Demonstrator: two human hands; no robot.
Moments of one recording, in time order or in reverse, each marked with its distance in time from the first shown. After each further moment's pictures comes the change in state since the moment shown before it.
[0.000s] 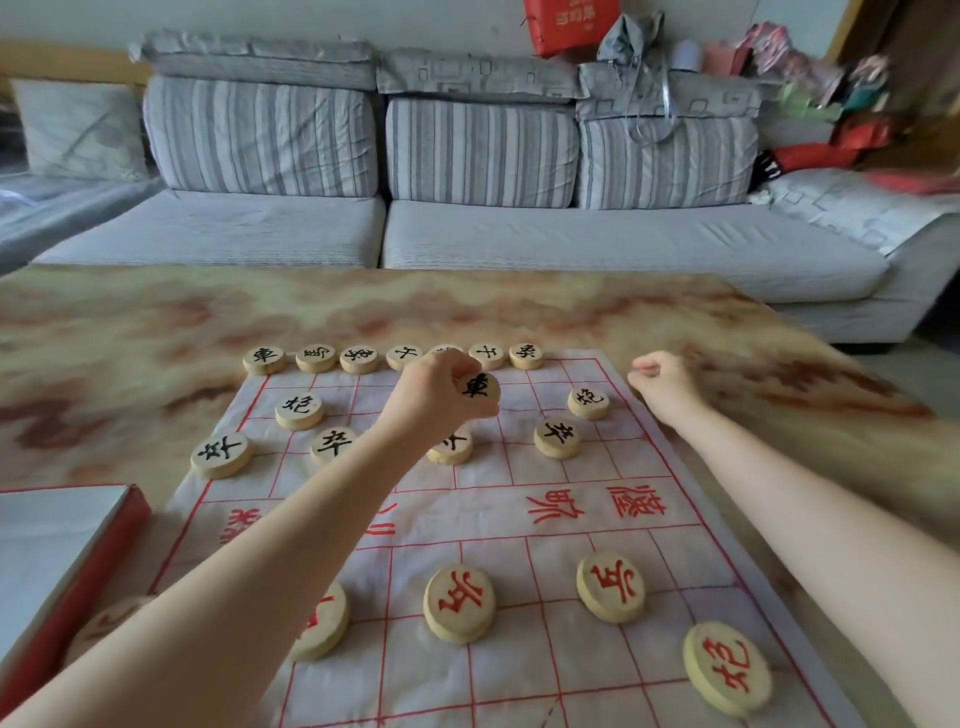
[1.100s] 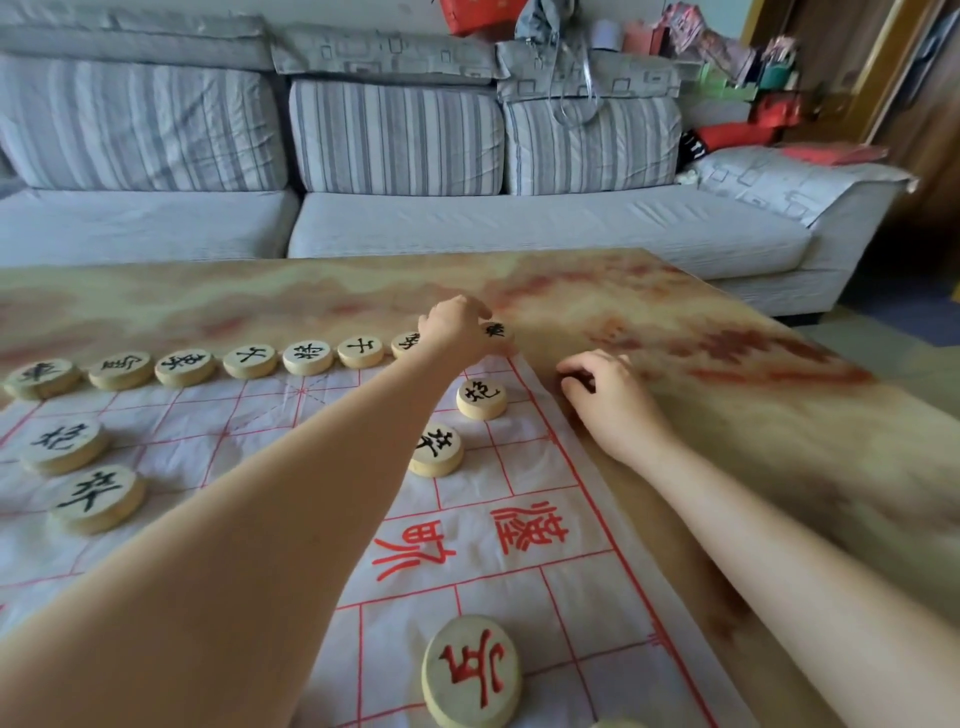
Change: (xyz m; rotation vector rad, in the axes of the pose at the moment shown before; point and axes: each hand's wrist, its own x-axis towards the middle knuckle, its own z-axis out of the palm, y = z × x) left_hand 0.142 0.060 0.136 0.103 -0.086 0.031; right_hand -0.004 0.051 -0.011 -0.105 0.049 -0.343
